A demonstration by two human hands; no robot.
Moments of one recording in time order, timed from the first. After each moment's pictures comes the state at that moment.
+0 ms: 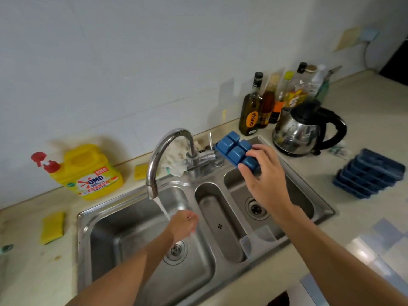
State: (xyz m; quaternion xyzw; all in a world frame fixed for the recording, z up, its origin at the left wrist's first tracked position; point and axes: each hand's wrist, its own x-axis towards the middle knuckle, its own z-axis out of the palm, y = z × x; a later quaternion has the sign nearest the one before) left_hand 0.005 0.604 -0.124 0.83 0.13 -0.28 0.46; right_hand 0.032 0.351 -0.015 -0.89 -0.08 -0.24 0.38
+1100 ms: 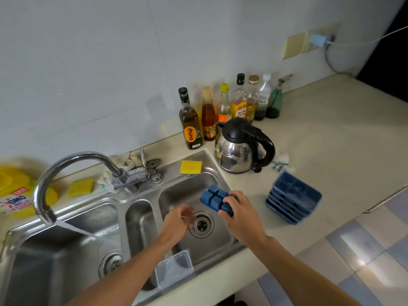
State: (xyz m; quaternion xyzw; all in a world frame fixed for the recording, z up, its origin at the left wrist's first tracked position) left_hand 0.053 0.331 -0.103 0.85 0.12 -0.18 0.48; right_hand 0.050 0.106 -0.108 -0.94 -0.09 -0.02 0.33
